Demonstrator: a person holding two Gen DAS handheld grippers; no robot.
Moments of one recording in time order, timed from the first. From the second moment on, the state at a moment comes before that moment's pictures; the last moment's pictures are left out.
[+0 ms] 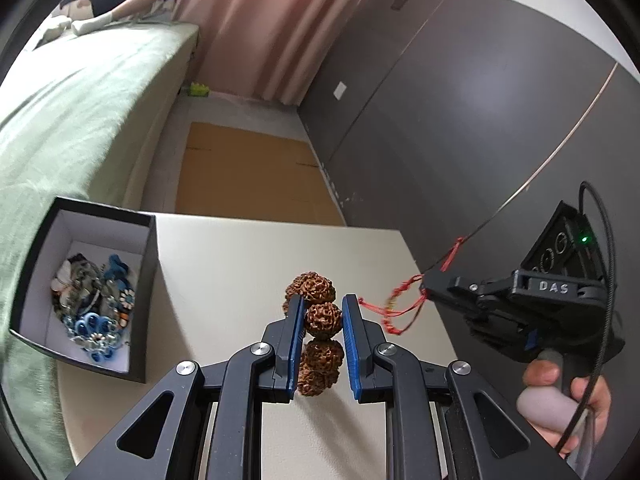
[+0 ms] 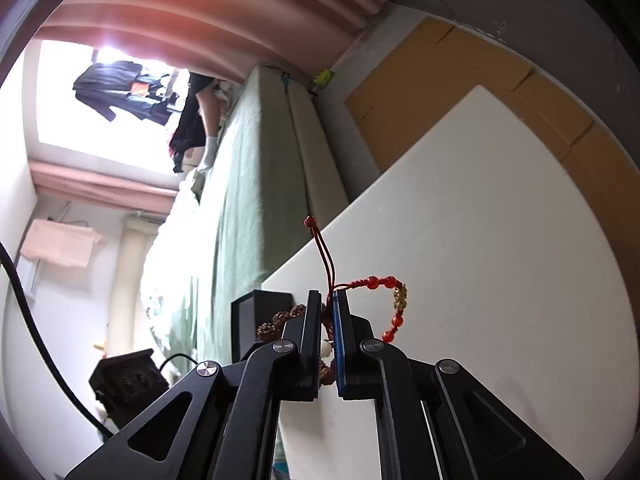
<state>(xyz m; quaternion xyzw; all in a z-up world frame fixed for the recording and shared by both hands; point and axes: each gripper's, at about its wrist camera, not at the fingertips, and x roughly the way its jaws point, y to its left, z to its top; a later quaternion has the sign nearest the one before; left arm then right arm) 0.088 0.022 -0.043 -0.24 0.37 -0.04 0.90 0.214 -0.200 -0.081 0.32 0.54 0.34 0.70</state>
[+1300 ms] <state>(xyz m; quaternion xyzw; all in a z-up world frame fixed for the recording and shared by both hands) 0.049 0.161 -0.027 -0.28 0.33 0.14 0.89 0.202 -0.140 -0.089 0.28 0.55 0.36 0.70</state>
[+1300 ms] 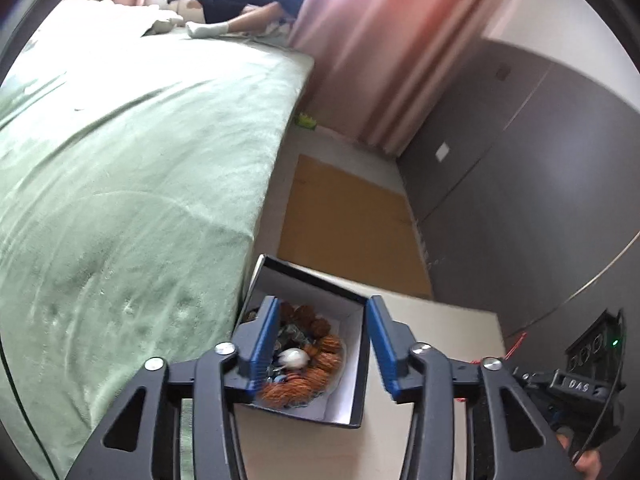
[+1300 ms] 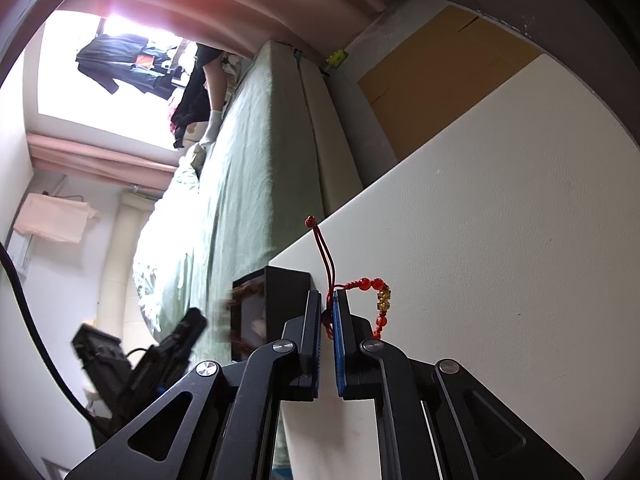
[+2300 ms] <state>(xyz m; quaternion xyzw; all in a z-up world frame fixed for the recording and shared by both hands) 0.017 0.180 -0.018 -0.28 0.32 0.16 0.89 0.166 -0.072 -0.057 0.21 0.51 0.42 0.72</state>
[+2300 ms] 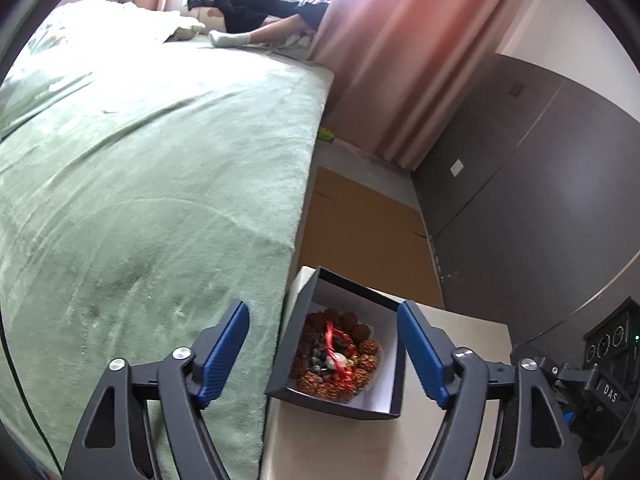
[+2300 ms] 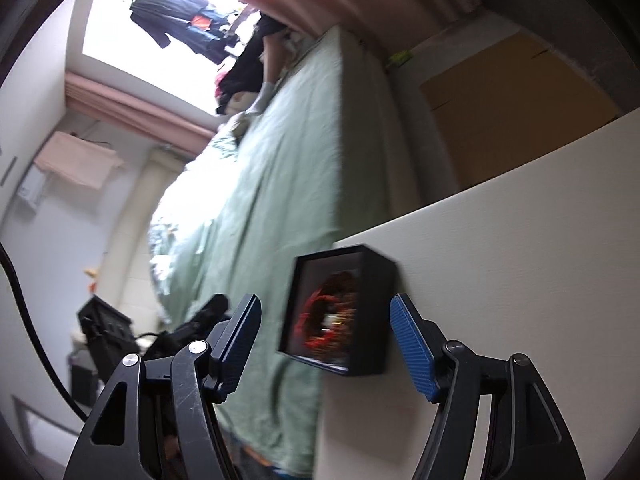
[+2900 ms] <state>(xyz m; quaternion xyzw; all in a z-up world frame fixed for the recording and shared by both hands) 0.007 0.101 -0.005 -0.19 0.33 0.11 0.92 0.133 -0.141 -0.004 0.07 0.44 0.33 0.83</state>
